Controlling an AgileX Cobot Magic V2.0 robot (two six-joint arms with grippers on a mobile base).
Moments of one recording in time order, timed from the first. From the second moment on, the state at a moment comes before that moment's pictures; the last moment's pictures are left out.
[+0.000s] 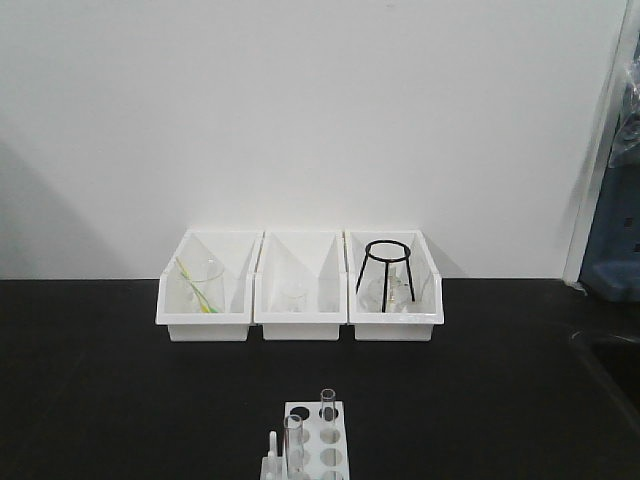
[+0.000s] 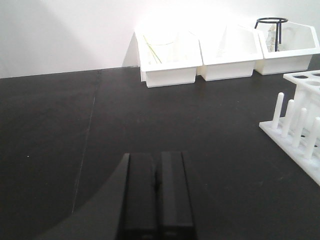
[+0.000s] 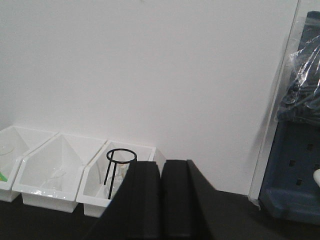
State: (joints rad) left arm -0.11 -0.02 0.03 0.18 0.22 -0.15; right arm 0.09 0.81 -0.67 -0.23 -0.11 0.08
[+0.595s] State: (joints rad) left arm -0.11 -0.02 0.03 0.18 0.22 -0.15; right arm 0.09 0.81 -0.67 -0.22 -0.14 0.11
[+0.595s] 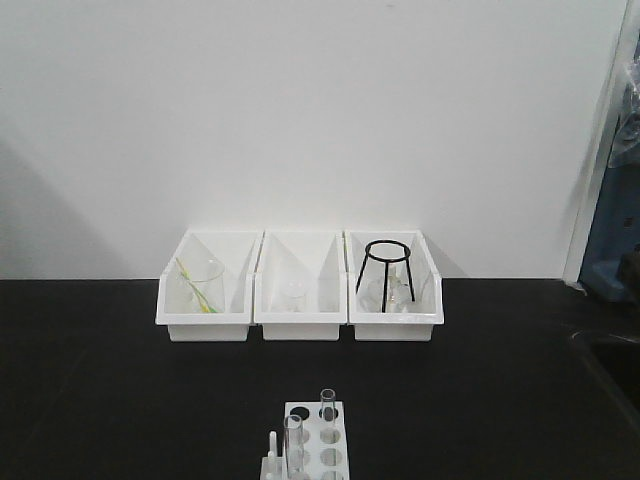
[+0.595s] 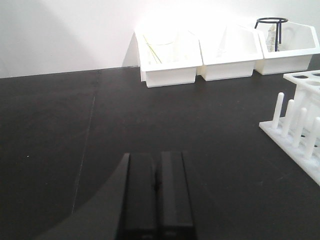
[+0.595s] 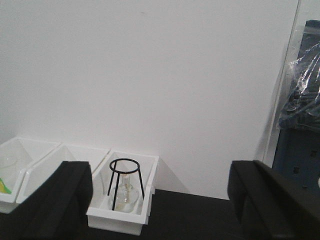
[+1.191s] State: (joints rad) left arm -0.11 -0.02 0.03 0.18 0.22 -0.15; right arm 0.55 1.13 -0.52 -0.48 -0.42 0.31
